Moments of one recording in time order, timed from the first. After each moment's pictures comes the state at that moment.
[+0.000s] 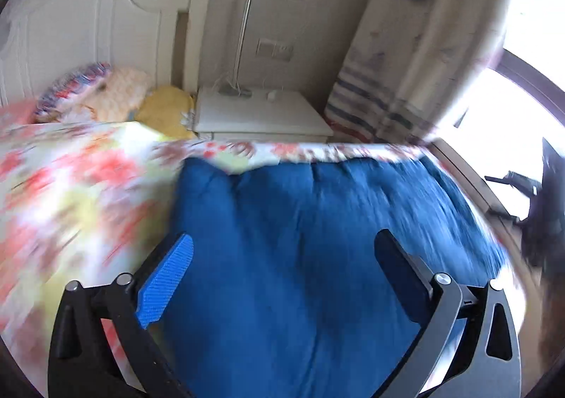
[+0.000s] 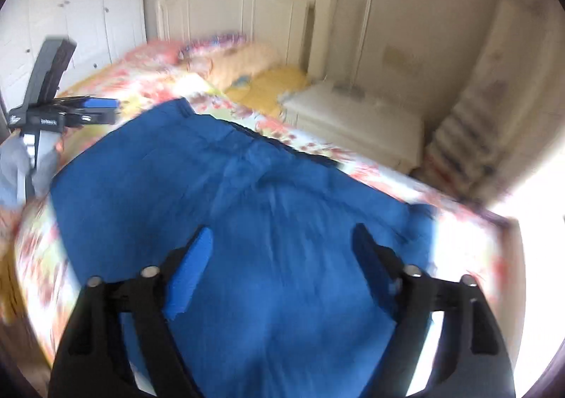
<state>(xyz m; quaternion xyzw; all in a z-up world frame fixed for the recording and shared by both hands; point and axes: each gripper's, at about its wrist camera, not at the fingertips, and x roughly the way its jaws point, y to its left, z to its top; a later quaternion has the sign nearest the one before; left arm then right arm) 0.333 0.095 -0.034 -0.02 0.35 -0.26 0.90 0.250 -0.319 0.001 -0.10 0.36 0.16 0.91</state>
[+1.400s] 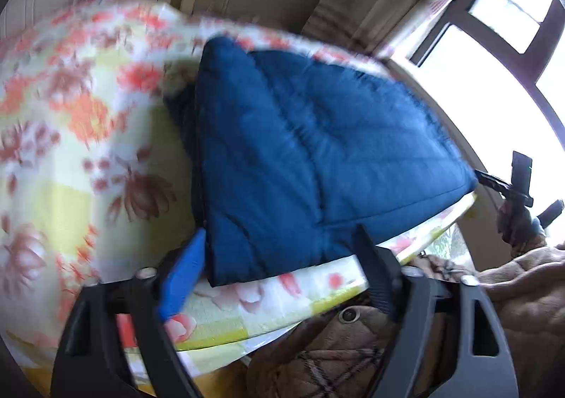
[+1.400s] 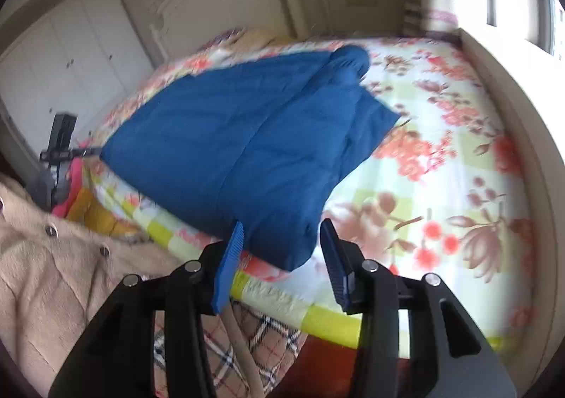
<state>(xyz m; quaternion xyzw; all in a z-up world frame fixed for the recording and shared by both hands) 0.133 0.178 -0.070 -0.05 0.44 -0.31 0.84 0.000 -0.412 -0.052 0.11 0.38 0.15 0.90</state>
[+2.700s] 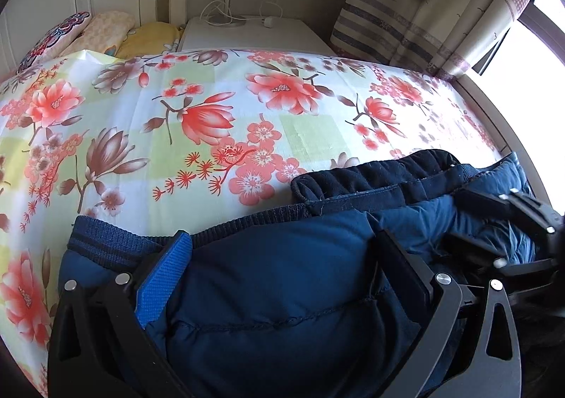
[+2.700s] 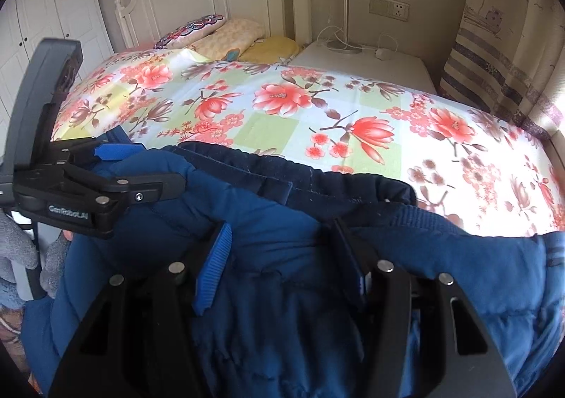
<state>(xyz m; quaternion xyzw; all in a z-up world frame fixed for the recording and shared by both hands) 0.400 -0.011 -0.123 0.01 0.48 -0.24 0.85 0.301 -0.191 -0.076 -0.01 0.42 0.10 0.90</state>
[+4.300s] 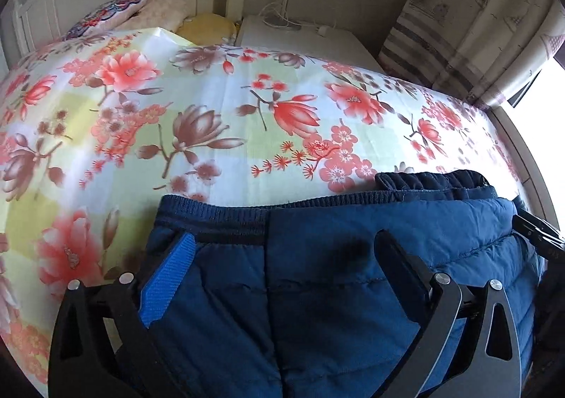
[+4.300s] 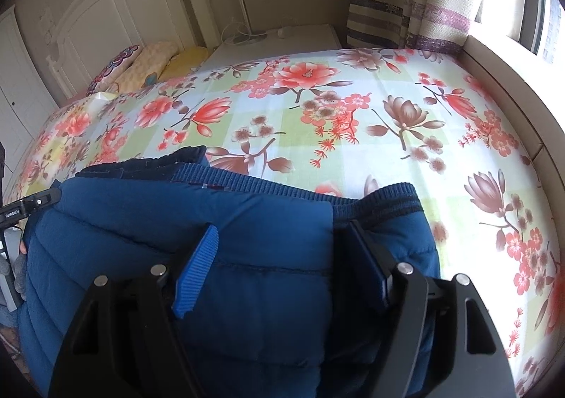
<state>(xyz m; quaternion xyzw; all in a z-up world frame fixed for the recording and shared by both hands) 0.390 0.047 -0.108 -0.02 0.48 -0.14 0.87 0.274 -0.313 -0.086 0.08 0.45 -0.03 0.89</state>
